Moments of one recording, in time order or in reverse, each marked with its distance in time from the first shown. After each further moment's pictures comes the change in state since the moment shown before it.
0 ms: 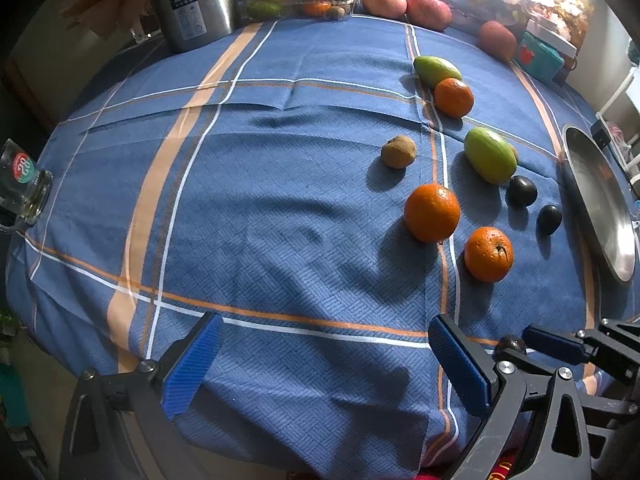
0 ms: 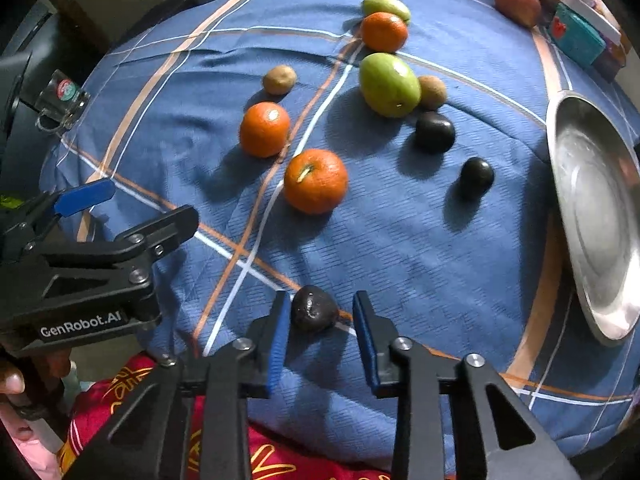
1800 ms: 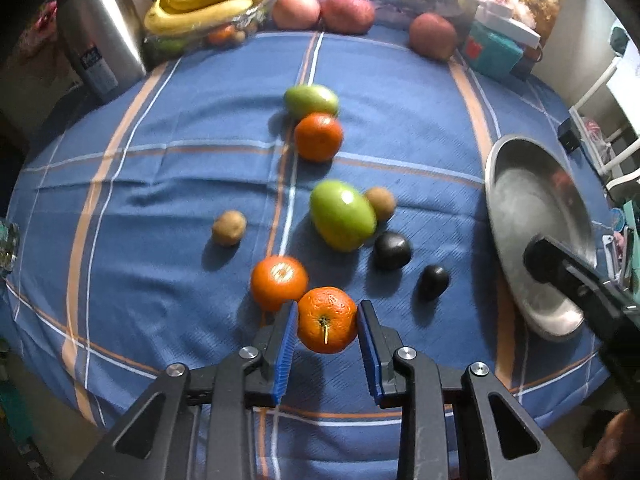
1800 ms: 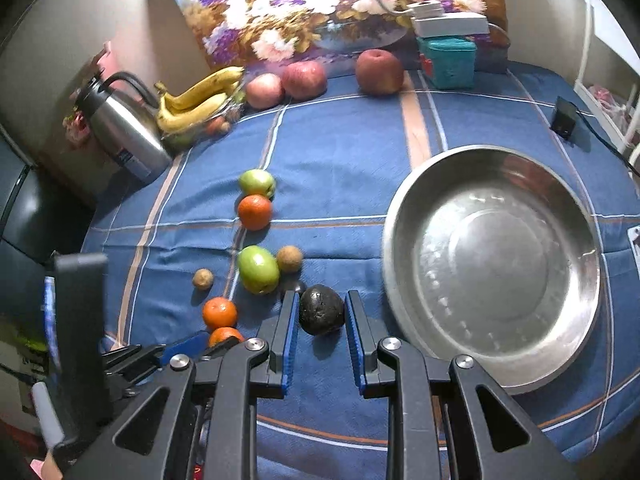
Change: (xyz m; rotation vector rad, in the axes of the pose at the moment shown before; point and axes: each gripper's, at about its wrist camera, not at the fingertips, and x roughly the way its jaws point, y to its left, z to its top) left arm -0.008 -0.120 0.066 0.042 0.036 -0.056; right arm -0.089 -0.112 0.027 0.354 -0.377 0.031
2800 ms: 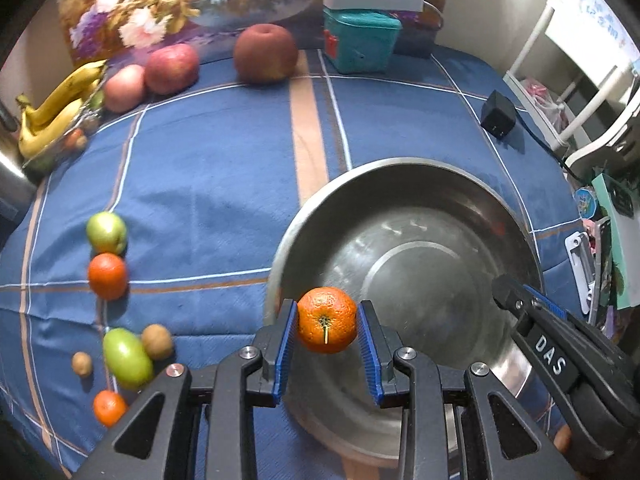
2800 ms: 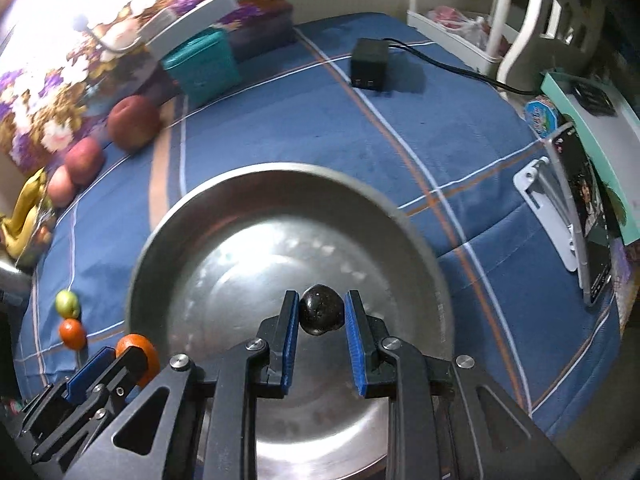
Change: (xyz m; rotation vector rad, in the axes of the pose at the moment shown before) left arm 0.038 -0.171 0.071 0.214 -0.036 -0.074; right arm 0.017 -0.179 0.045 0.392 0.028 -0.345
